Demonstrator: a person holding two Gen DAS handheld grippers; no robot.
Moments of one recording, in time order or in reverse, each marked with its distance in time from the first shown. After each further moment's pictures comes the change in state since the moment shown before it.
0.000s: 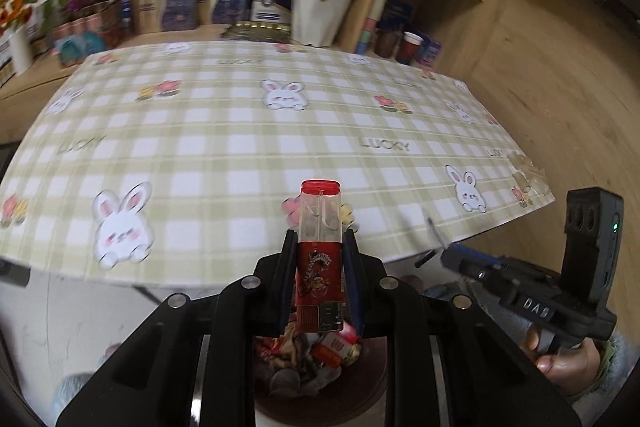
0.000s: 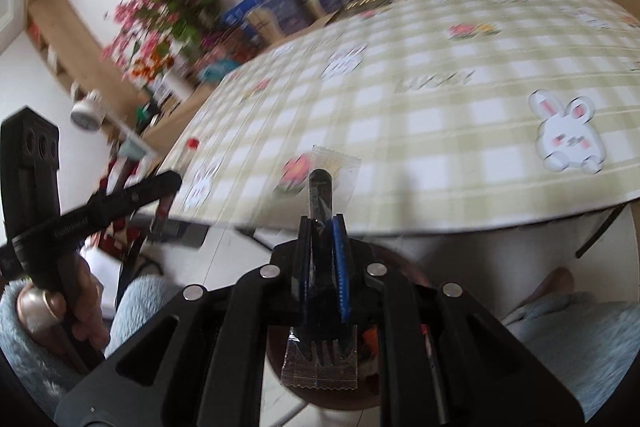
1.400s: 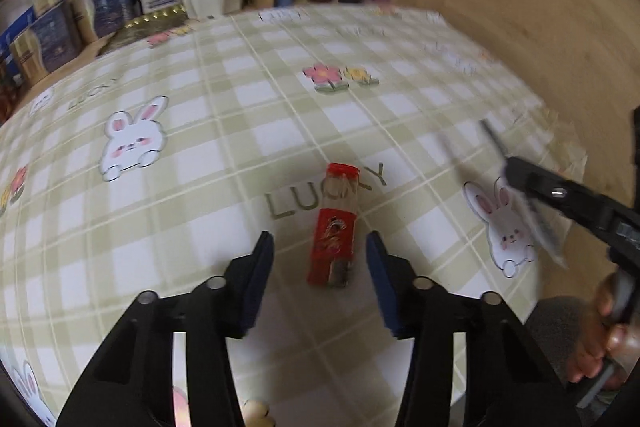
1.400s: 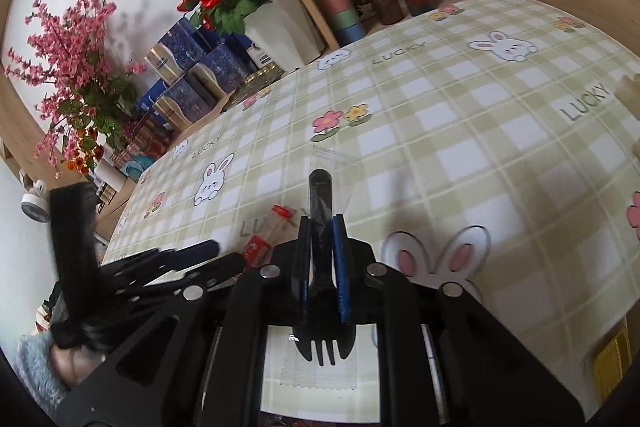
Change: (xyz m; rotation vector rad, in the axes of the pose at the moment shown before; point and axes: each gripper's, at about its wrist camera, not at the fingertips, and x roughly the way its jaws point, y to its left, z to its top) left arm 0.226 -0.104 0.088 0.282 0.178 -0.057; right arm -0.007 -0.147 0.105 0.202 -0.218 -0.193
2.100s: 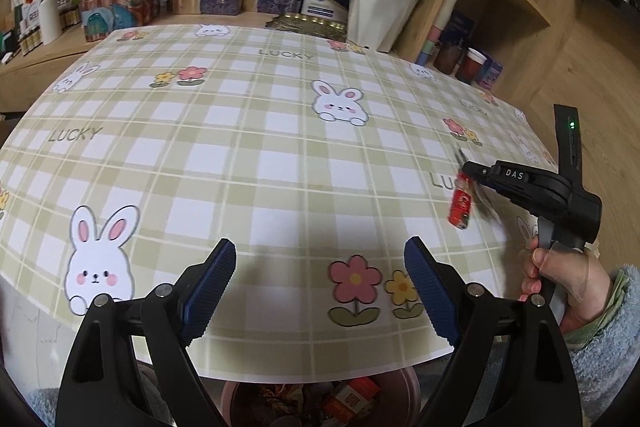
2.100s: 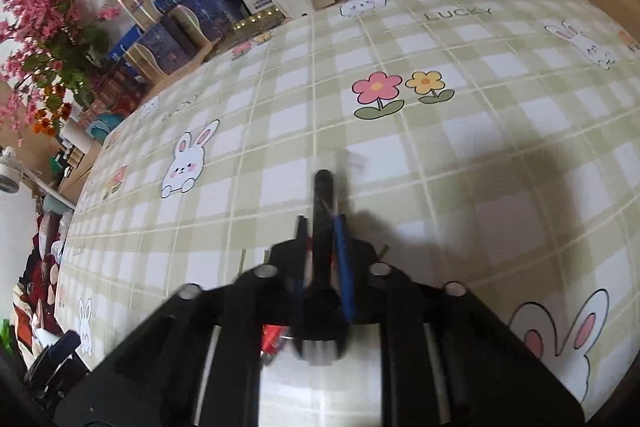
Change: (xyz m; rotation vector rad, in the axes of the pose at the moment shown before) left arm -0.119 0.101 -0.101 -0.408 -0.179 0.159; right arm 0.113 0.057 0.020 -0.088 0.165 -0.094
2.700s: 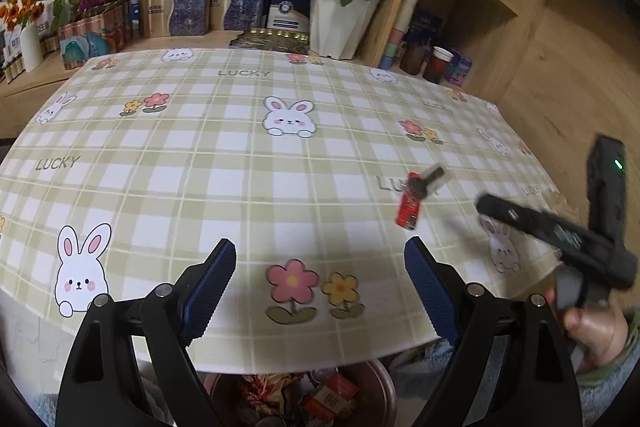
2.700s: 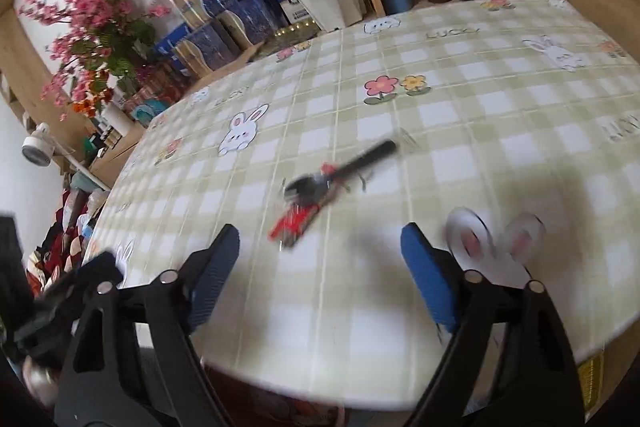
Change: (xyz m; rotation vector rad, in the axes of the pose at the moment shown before) left arm -0.018 -0.040 0.002 0.060 -0.032 -0.035; right arm -0.077 -0.007 -0.033 -0.059 -0.013 0.097
